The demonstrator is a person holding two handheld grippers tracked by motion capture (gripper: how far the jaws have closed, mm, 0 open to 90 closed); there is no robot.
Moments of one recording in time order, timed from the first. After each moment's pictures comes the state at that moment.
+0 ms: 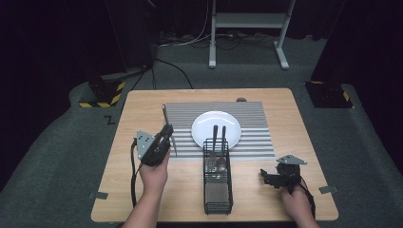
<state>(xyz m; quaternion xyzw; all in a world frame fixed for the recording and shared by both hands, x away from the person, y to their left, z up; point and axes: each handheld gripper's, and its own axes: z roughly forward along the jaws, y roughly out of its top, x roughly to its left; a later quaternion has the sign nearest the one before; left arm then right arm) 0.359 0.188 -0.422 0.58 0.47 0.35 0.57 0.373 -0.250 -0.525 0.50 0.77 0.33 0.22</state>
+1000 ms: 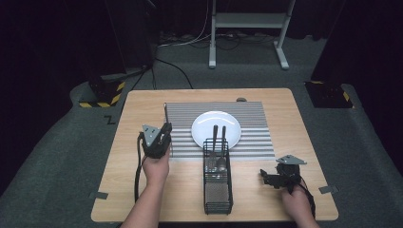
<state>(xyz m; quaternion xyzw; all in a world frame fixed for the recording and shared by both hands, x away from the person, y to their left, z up) 0.397 0.187 -0.443 0.60 0.51 0.36 0.50 0.373 -0.250 -0.525 0.49 0.77 0.33 0.22</state>
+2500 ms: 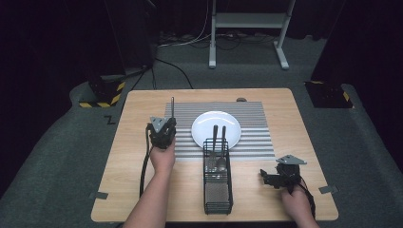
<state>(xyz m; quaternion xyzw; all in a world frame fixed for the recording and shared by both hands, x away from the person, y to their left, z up) 0.448 0.178 -0.464 0.60 0.56 0.33 0.47 0.373 -0.250 -0.525 0.50 0.77 0.33 0.22</state>
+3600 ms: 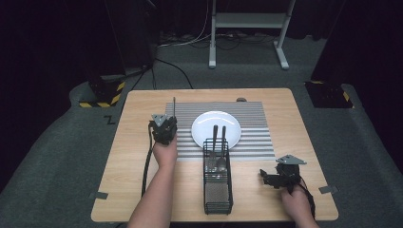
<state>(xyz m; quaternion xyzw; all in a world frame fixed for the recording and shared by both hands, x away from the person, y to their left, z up) 0.477 0.178 -0.485 0.58 0.59 0.31 0.46 0.373 -0.249 -0.525 0.49 0.78 0.33 0.22</state>
